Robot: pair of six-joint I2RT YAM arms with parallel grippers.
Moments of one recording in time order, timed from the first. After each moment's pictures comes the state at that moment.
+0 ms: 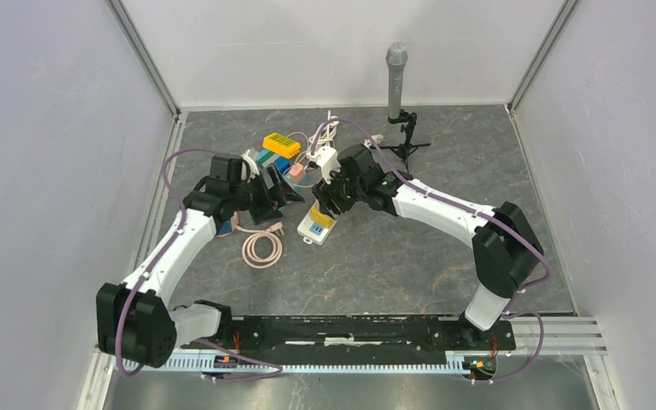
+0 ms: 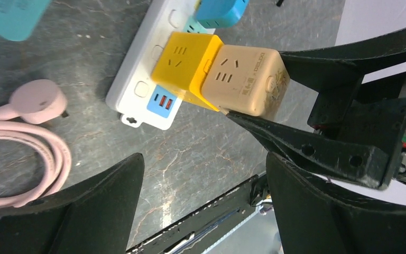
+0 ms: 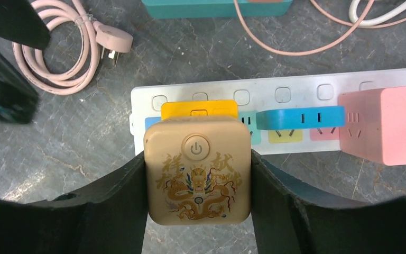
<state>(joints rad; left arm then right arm) -0.22 1.19 0.90 -0.49 0.47 -0.70 0.77 1.73 1.29 -0.28 -0.17 -0.11</state>
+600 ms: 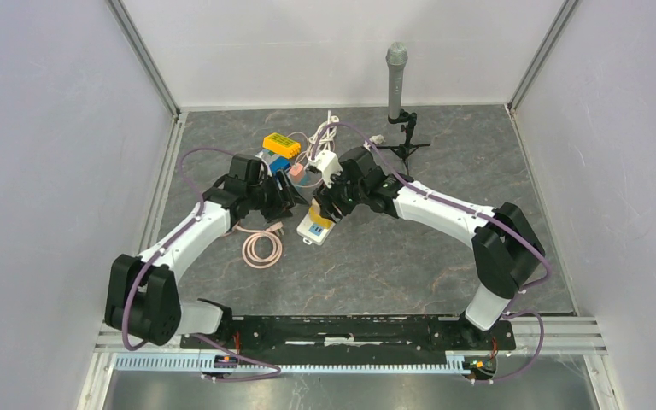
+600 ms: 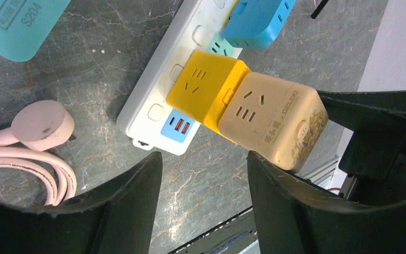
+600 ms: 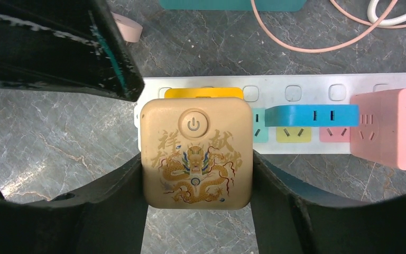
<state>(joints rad) -0.32 1.32 0.88 -0.39 0.34 -0.74 0.78 1.71 1.25 -0.26 -0.22 -0.14</state>
